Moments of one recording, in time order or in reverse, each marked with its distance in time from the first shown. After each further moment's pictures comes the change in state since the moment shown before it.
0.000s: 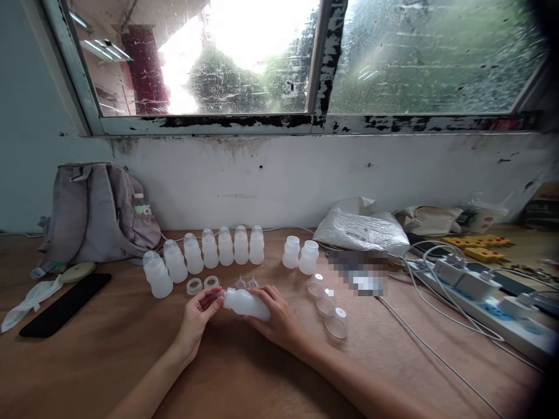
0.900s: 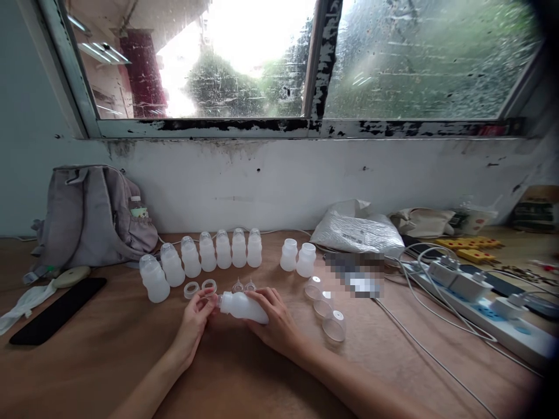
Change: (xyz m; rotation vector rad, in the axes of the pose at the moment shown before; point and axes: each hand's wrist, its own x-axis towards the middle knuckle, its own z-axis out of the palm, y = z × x) left_hand 0.002 -0.005 -0.002 -0.079 -0.022 -0.066; right_hand -0.002 0.000 0.003 -0.055 0.029 -0.006
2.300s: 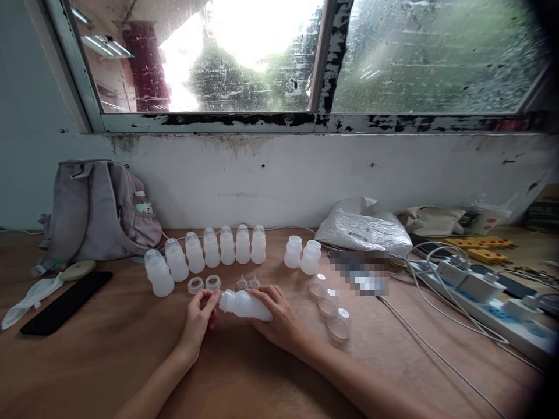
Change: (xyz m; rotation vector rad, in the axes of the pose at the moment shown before) left_hand -0.005 0.000 0.002 0.261 0.074 0.061; right_hand -0.001 0.005 0.004 0.013 -0.013 -0.056
